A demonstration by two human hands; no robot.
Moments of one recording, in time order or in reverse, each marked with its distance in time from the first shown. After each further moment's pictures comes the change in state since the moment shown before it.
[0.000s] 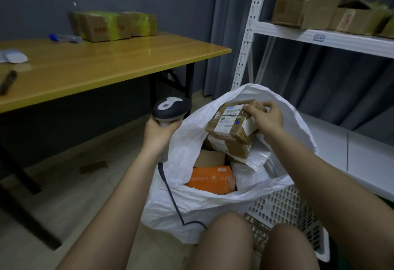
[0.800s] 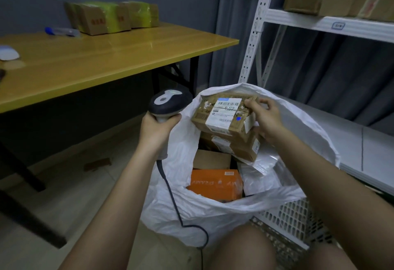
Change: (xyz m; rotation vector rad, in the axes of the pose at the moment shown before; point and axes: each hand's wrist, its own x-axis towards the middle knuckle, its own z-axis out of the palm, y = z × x) left_hand 0.029 -0.001 -0.001 -0.010 0.029 0.027; right_hand 0.017 0.002 0.030 0.168 -0.138 0.064
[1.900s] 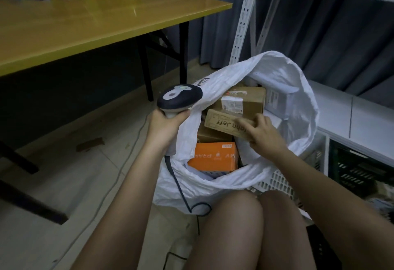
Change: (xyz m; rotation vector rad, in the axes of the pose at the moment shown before) left_hand -0.032 -0.032 0.019 0.064 -0.128 -0.103; right_hand -0.026 0.127 -0.067 -1.462 -0.277 -0.683
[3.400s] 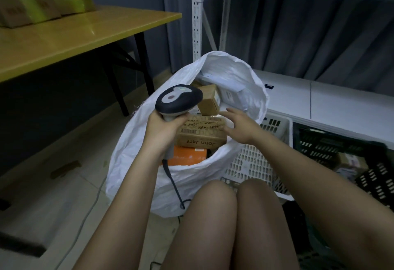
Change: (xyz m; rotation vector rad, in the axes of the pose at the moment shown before) left_hand -0.072 0.028 0.085 -0.022 -0.209 0.152; right_hand -0.047 0.030 -0.057 0.441 -0.179 0.296
